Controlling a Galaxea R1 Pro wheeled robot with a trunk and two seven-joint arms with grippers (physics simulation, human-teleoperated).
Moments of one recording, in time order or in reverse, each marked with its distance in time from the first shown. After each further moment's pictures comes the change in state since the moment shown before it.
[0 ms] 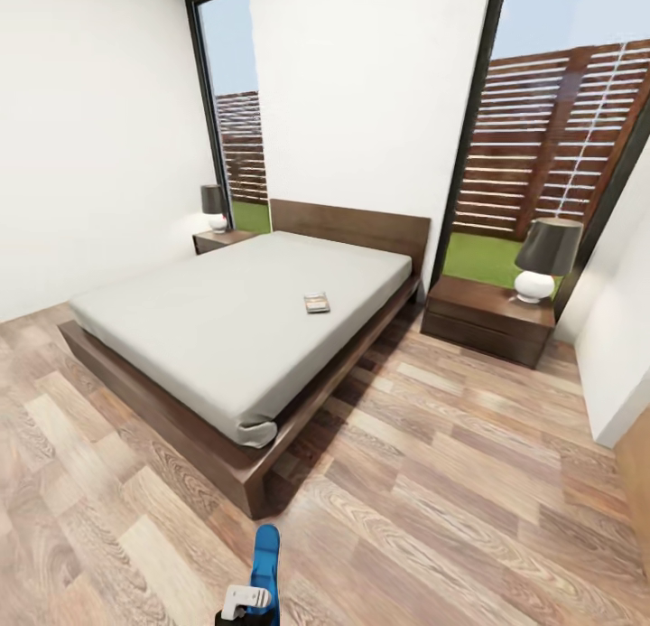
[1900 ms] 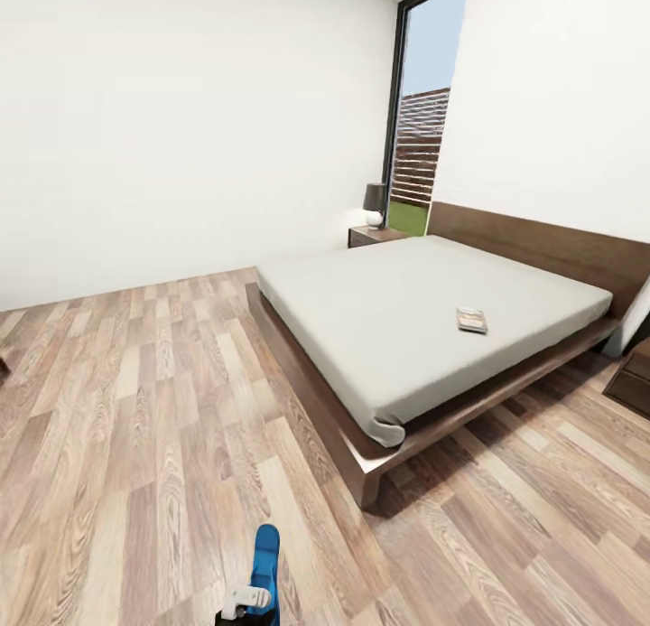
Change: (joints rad) left arm 0.000 0.000 0.000 0.000 0.000 0.000 0.000; right arm 0.000 0.000 0.000 0.000 0.000 0.000 -0.001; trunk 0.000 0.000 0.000
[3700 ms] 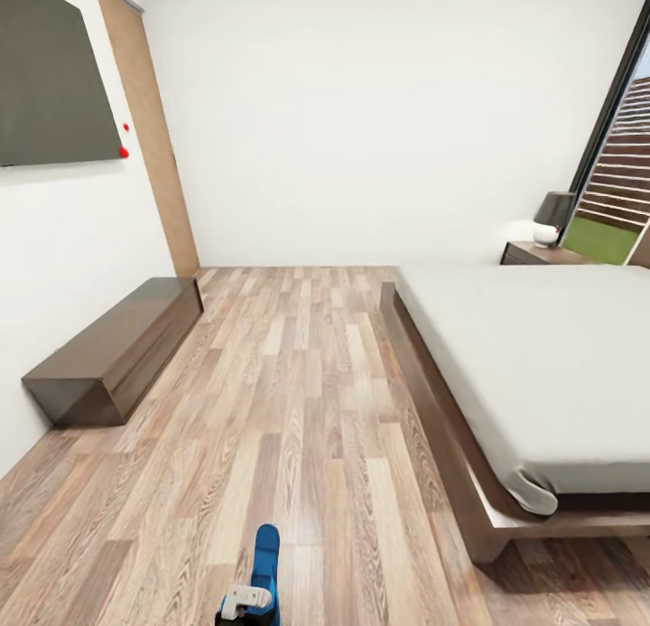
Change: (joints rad) left arm 0.000 0.000 0.000 0.000 0.000 0.000 -0.001; right arm 0.000 0.000 0.000 0.000 0.000 0.000 0.000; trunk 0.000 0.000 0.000
